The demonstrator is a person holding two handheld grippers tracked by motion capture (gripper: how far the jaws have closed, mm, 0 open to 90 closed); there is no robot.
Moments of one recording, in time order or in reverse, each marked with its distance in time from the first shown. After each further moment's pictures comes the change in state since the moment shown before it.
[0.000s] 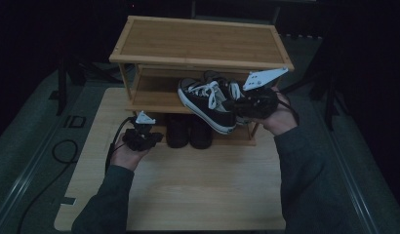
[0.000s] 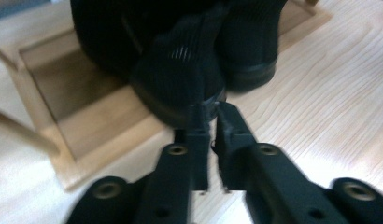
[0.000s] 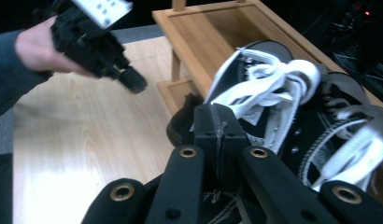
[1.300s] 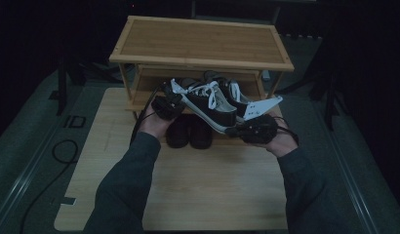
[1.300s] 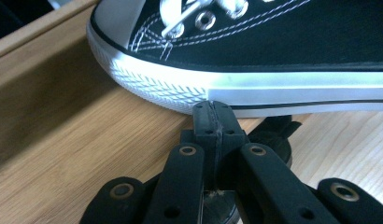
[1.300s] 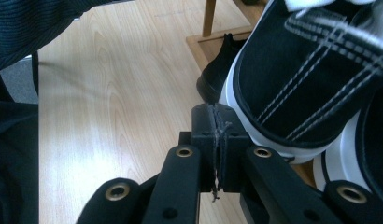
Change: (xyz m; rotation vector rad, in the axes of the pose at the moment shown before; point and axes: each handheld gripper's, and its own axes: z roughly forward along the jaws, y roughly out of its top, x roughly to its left) left arm -0.023 0.102 0.027 -0.039 0.119 0.159; right arm 0.016 -0.064 0.019 0.085 0.096 -0.004
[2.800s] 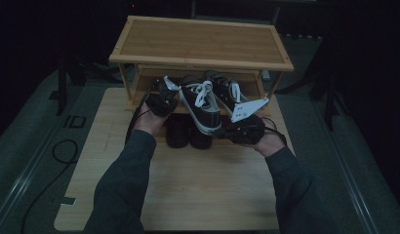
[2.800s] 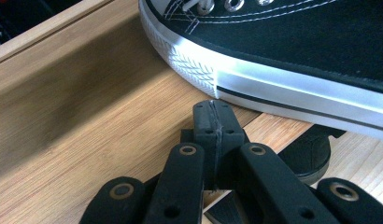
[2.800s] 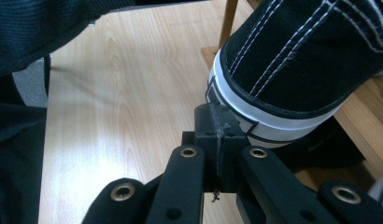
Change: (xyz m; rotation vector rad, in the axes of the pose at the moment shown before) left arm 0.017 -0.005 0.002 0.033 0.082 -0.033; right arm 0.006 0.012 0.026 -0.030 0.055 -0.043
